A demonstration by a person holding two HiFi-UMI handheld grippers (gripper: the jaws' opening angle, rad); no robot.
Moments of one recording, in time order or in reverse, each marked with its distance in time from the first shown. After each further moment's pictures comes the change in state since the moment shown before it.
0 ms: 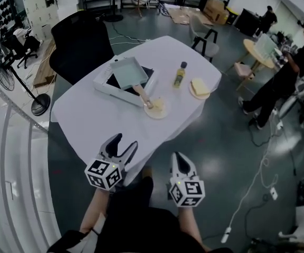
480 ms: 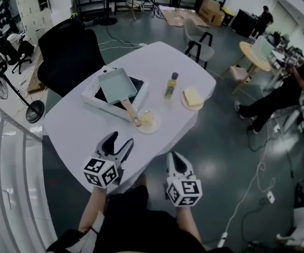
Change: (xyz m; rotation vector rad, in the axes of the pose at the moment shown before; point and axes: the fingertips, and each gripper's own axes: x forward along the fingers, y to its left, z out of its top) left arm 0.091 0.020 0.042 -0.016 -0.020 0.007; right arm 0.064 -0.053 0.044 -0.009 0.002 -0.002
